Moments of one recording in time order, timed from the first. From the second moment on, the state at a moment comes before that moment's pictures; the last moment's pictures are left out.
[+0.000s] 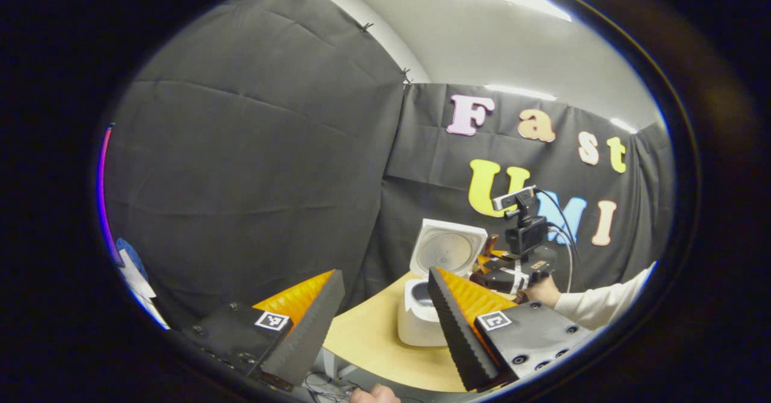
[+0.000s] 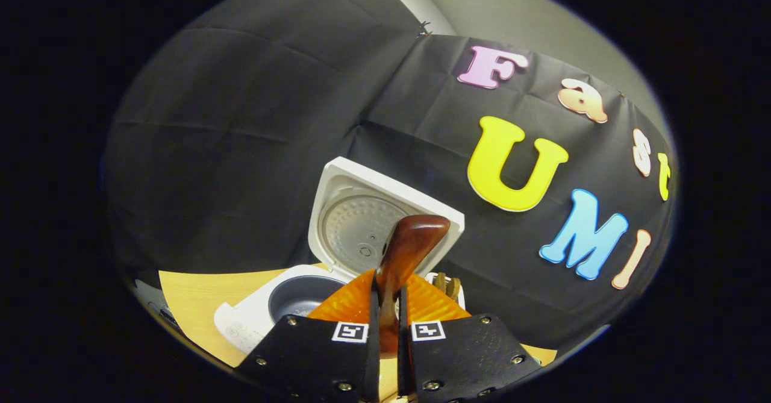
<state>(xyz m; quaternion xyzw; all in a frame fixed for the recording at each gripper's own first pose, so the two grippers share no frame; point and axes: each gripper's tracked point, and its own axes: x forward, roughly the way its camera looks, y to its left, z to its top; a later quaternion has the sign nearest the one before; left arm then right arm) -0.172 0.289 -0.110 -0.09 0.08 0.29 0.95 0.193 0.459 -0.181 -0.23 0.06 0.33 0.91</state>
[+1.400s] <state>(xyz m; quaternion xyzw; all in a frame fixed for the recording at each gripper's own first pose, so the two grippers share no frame) -0.077 0.113 -0.118 -0.12 0.10 0.17 0.97 0.217 0.024 -0.135 0.08 0.13 0.14 0.98</state>
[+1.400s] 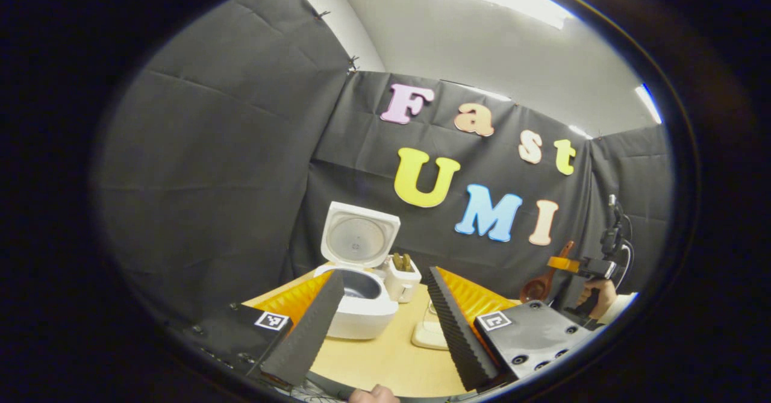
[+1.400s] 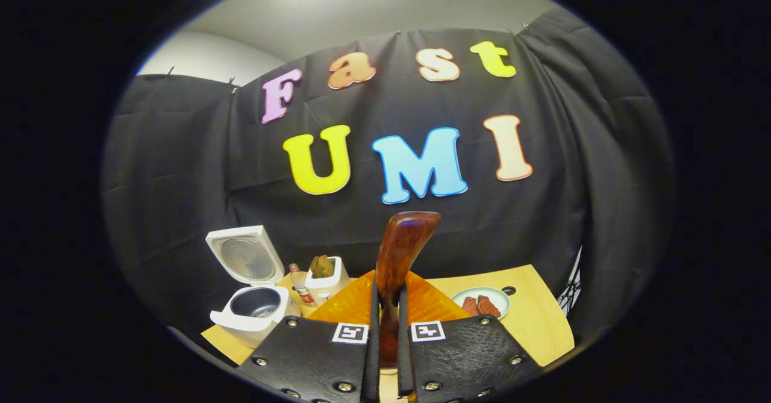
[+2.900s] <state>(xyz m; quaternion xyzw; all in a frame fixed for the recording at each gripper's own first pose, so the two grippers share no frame) -0.075 -0.008 -0.123 -0.03 0.18 0.22 0.96 0.287 -0.103 -0.408 0.14 0.30 0.02 0.94</state>
